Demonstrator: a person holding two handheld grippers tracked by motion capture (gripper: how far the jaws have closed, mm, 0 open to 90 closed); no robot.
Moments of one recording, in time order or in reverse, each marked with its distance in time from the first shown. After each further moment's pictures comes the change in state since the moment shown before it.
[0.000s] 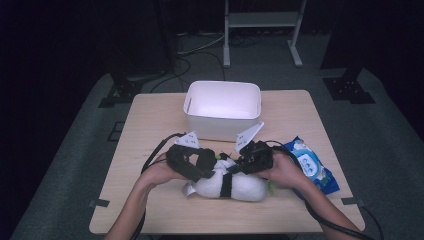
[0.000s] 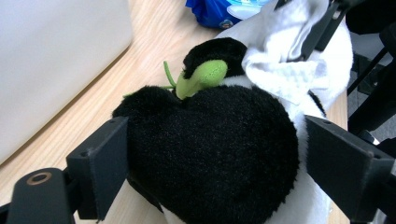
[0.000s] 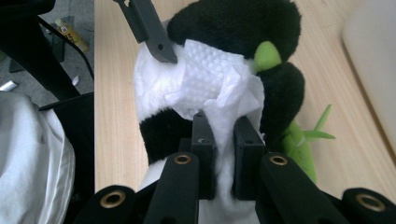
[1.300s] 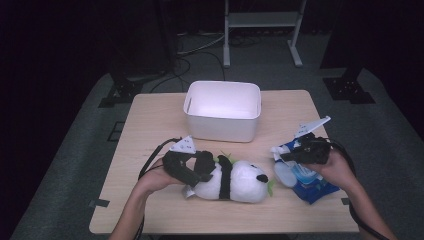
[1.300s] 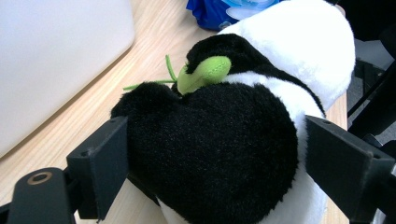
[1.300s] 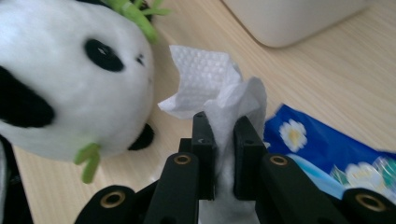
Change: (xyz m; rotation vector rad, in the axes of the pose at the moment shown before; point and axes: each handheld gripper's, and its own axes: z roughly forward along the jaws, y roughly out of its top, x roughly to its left) left arm -0.008 -0.013 -0.005 -0.037 0.021 0.001; right arm -0.055 -0.120 -0.080 -0.029 -0.233 0.315
